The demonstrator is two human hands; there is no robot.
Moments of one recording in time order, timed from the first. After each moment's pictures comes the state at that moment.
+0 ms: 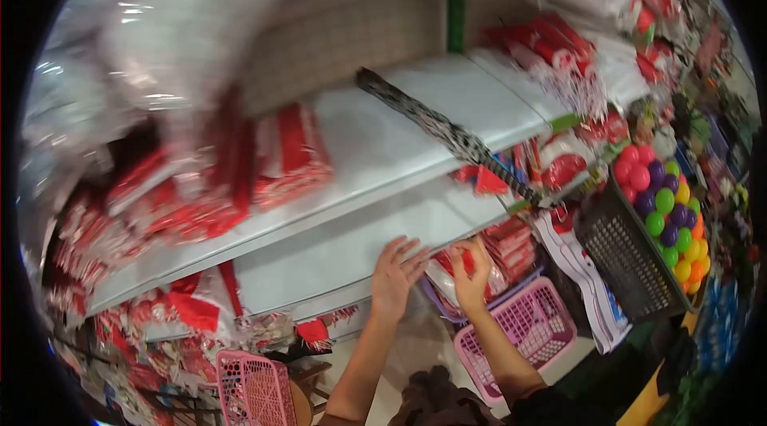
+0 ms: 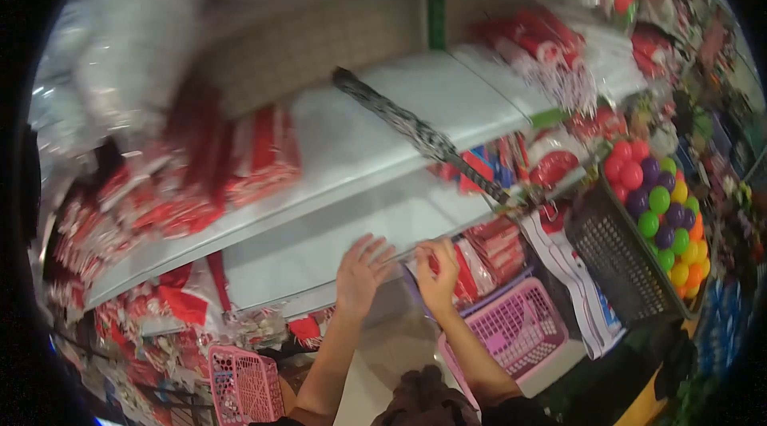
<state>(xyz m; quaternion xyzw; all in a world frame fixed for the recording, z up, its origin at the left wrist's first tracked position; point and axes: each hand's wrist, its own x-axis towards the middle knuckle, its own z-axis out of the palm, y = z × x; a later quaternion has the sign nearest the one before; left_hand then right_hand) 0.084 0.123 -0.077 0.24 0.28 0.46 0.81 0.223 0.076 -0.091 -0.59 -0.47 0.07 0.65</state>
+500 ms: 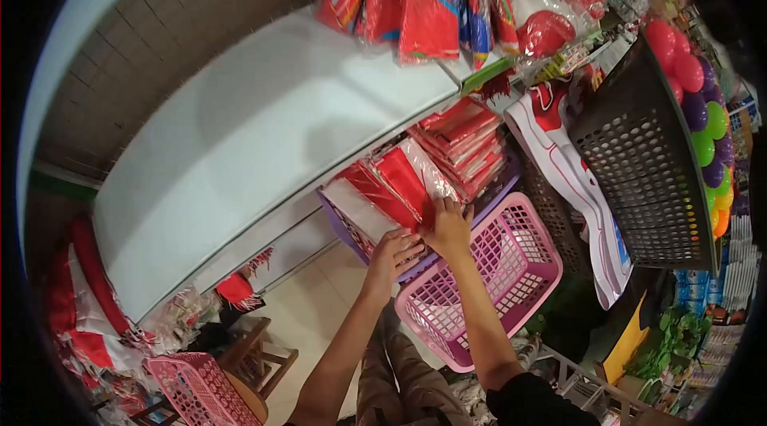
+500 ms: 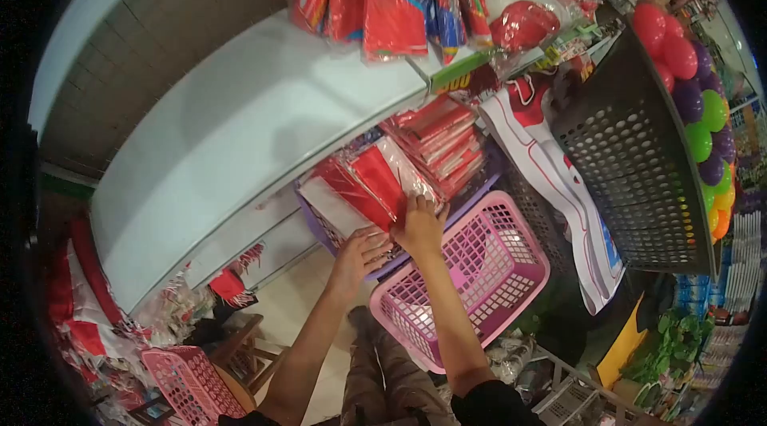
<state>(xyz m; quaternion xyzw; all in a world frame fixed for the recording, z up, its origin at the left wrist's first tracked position) 0.198 0.071 -0.377 0.23 0.41 0.15 0.87 0.349 0.033 -0.395 -0.88 -0.46 0.11 0.10</state>
